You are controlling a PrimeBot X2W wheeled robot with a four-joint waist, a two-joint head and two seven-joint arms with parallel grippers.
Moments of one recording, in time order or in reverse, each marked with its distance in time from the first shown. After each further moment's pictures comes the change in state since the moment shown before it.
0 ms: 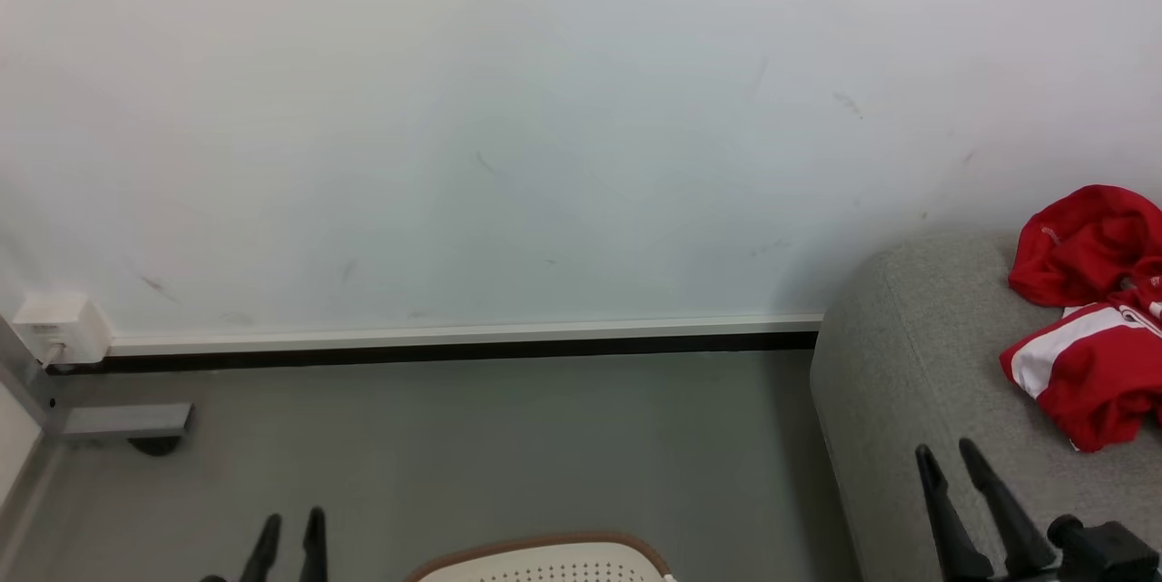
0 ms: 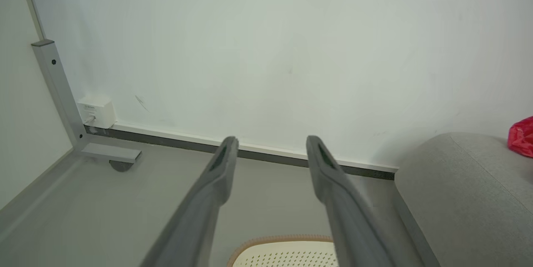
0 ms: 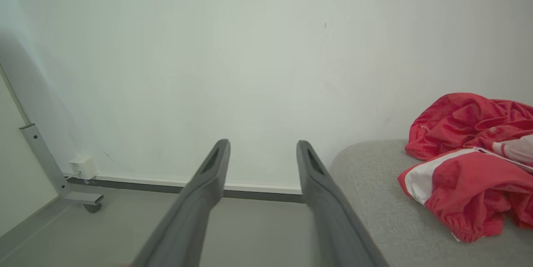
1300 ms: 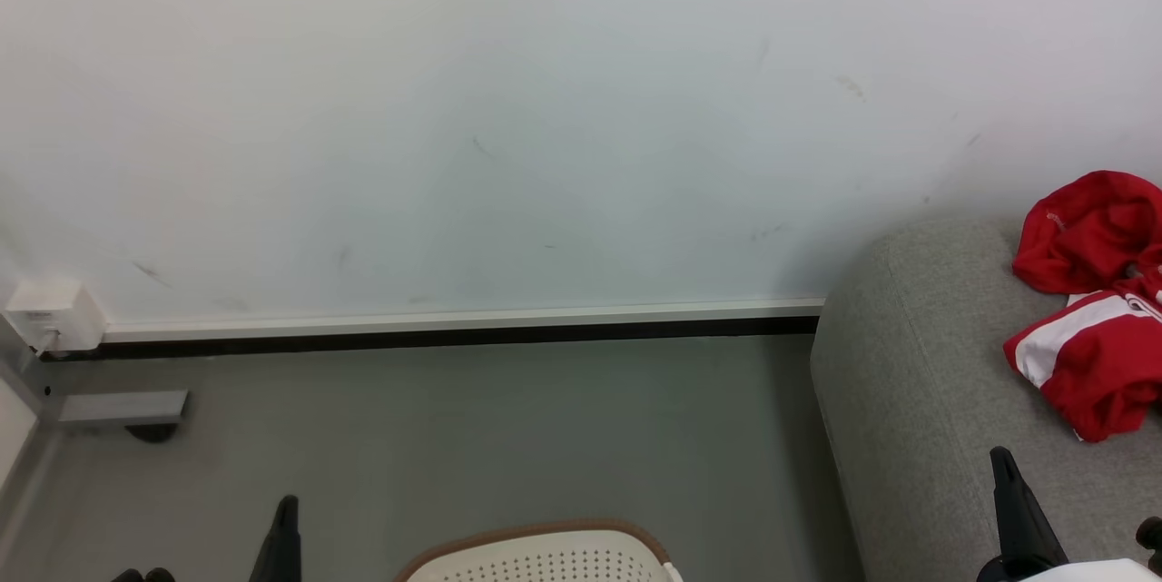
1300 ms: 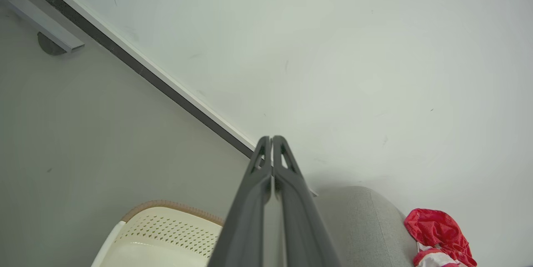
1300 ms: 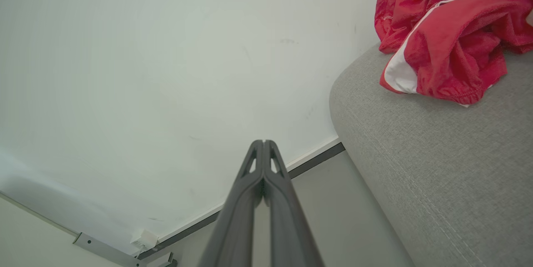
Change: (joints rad) left arm -0.041 -0.033 0.045 0.008 -0.555 -0.041 0.159; right arm 0.011 0.061 -0.118 0.016 0.506 0.000 0.156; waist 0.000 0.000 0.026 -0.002
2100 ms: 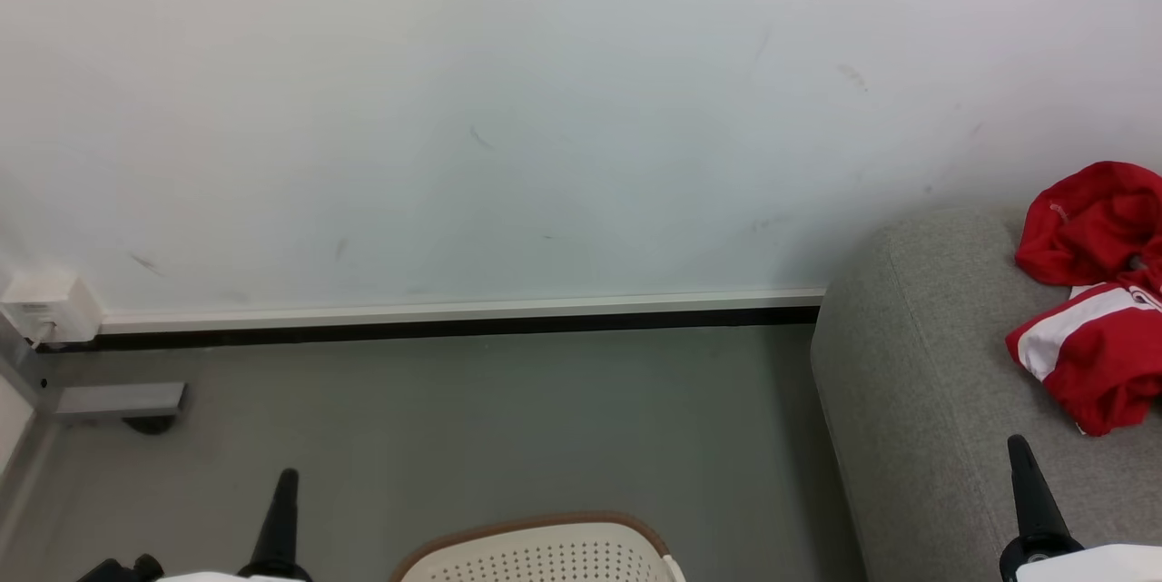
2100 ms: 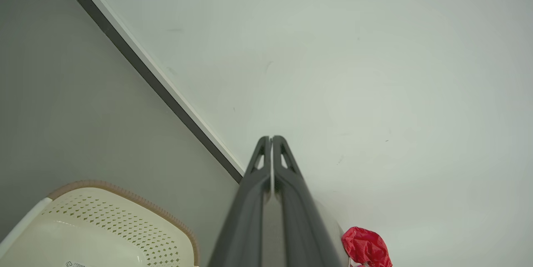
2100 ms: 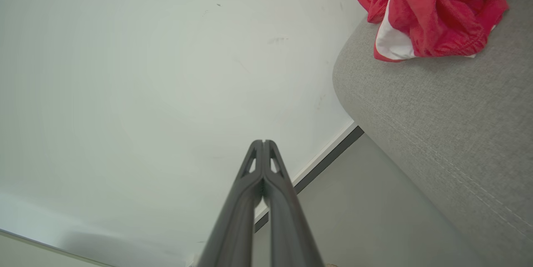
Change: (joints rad) left arm -0.039 -0.009 0.026 -0.012 -0.266 -0.021 0.078; right arm -0.021 0.027 -0.063 -0.009 0.248 0.000 0.077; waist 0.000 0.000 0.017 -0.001
